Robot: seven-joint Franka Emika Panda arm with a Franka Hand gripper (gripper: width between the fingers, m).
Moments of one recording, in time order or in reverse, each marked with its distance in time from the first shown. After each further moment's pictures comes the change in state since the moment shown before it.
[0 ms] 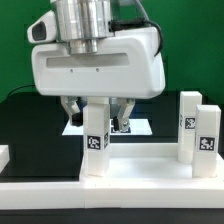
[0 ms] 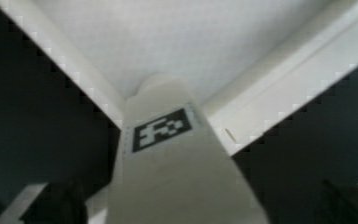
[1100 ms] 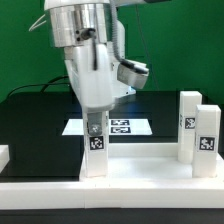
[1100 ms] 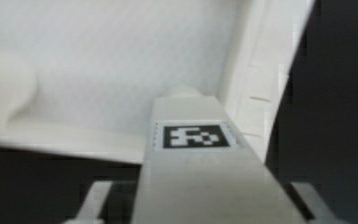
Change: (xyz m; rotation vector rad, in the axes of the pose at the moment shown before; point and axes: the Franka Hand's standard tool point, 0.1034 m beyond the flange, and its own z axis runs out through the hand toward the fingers) arm -0.002 0.007 0.003 0.025 -0.032 0.999
